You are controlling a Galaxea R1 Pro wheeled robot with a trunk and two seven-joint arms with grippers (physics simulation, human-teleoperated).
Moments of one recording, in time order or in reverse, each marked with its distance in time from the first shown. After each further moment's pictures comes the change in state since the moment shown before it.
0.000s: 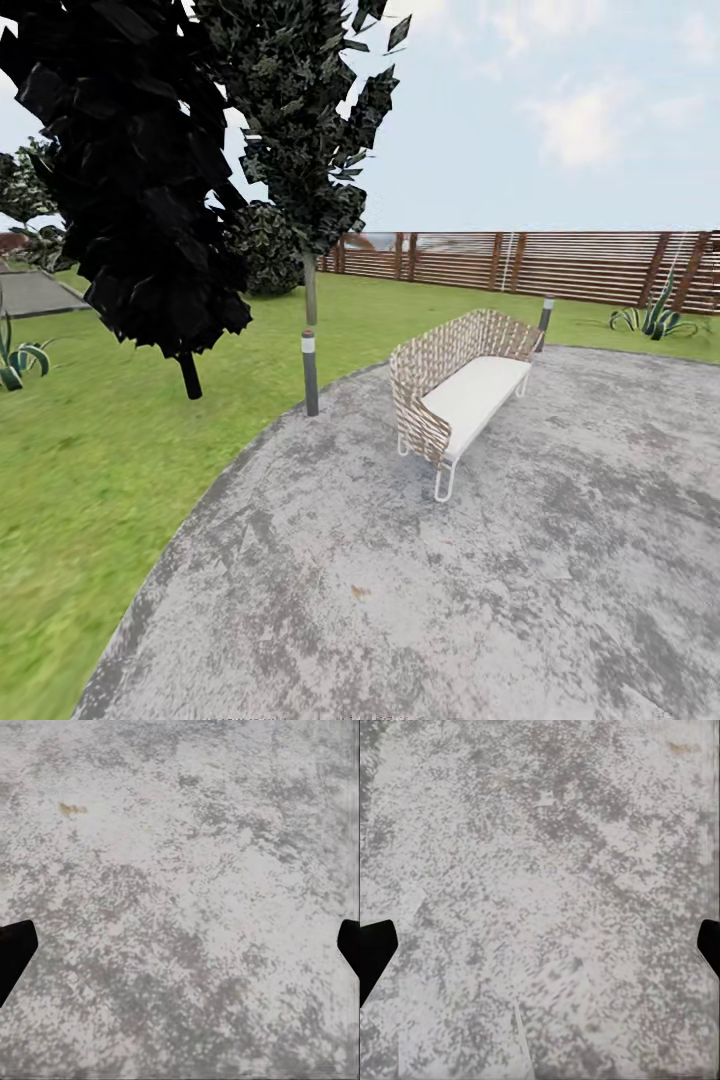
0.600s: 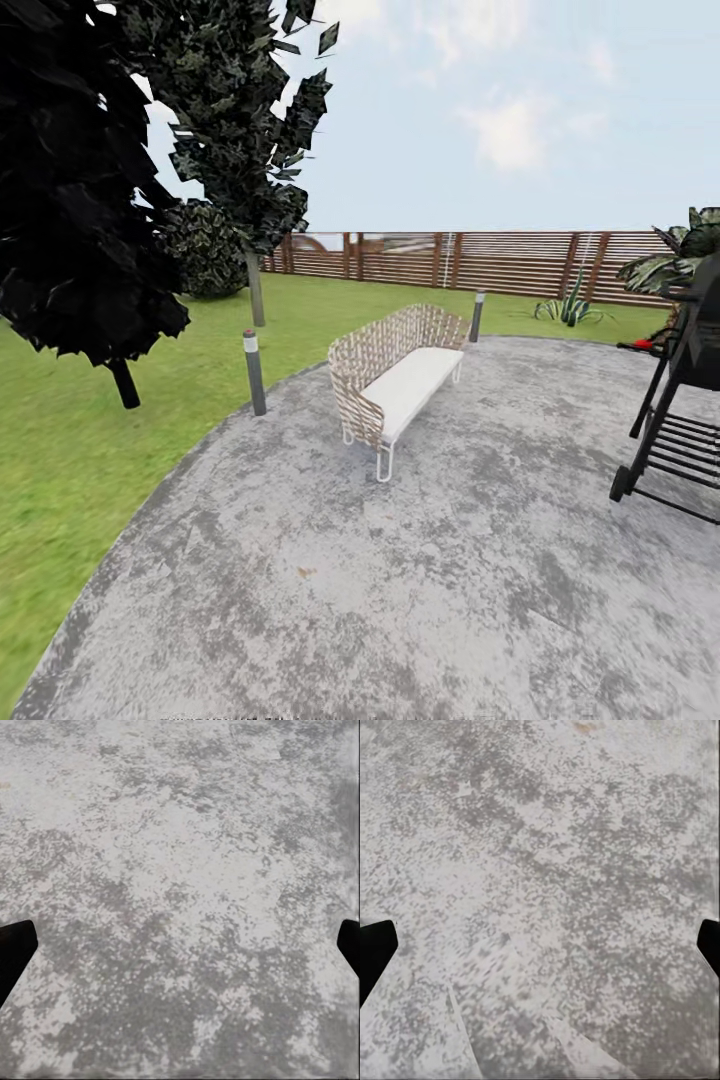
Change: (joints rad) left arm -0.001 0.001 0.000 0.000 0.000 0.000 -0.001; right arm 0.000 0.000 0.000 0.000 0.000 0.000 -0.001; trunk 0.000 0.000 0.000
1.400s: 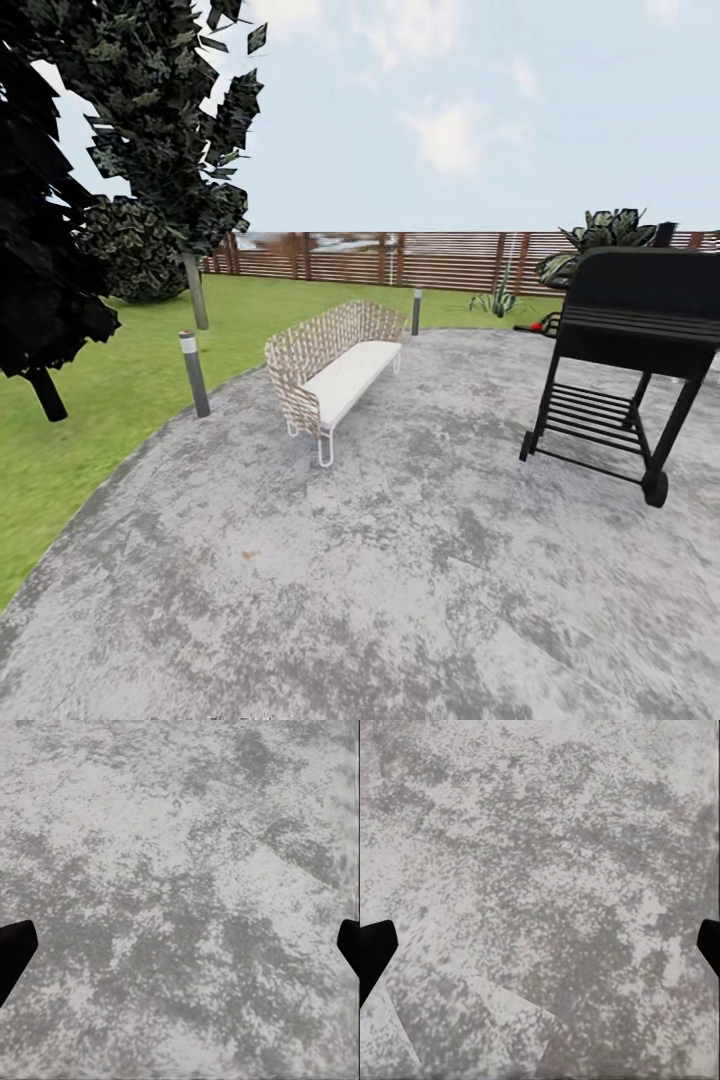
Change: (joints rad) left arm 0.000 -0.003 -0.001 0.000 -0.001 0.000 0.000; right arm 0.000 0.000 0.000 0.003 0.003 -0.001 0.000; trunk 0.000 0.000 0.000
